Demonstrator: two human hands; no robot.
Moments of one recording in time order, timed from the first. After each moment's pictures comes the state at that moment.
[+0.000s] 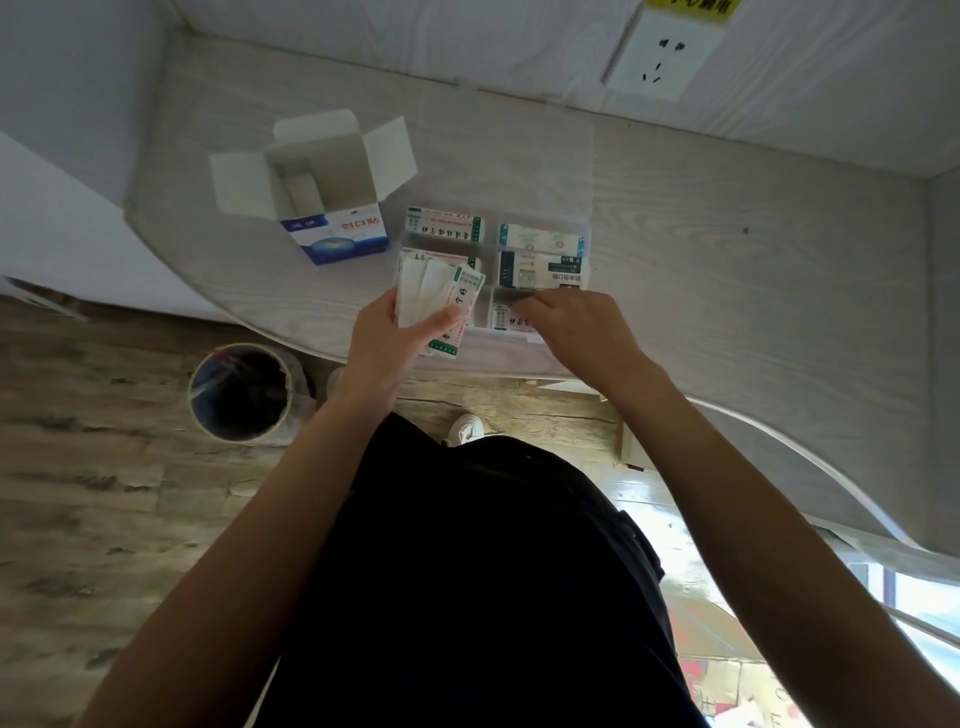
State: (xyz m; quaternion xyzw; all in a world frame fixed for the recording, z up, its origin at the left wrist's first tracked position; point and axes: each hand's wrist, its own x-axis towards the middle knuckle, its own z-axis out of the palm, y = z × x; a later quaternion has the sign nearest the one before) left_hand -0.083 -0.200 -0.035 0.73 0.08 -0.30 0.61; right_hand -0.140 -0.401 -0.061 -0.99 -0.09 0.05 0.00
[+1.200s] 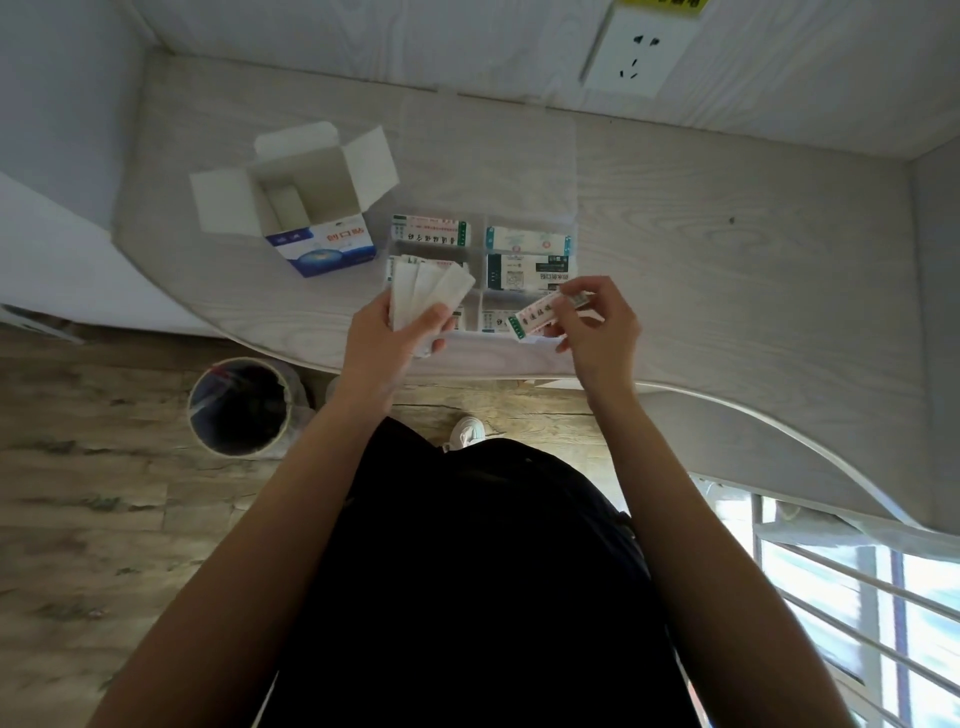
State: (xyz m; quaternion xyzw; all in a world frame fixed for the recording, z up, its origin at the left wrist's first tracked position) left_hand -0.081 -0.204 -0.038 0.70 0.07 -0.30 0.64; right_hand -0.164 -0.384 -0.051 -0.73 0.37 -0.12 0.56
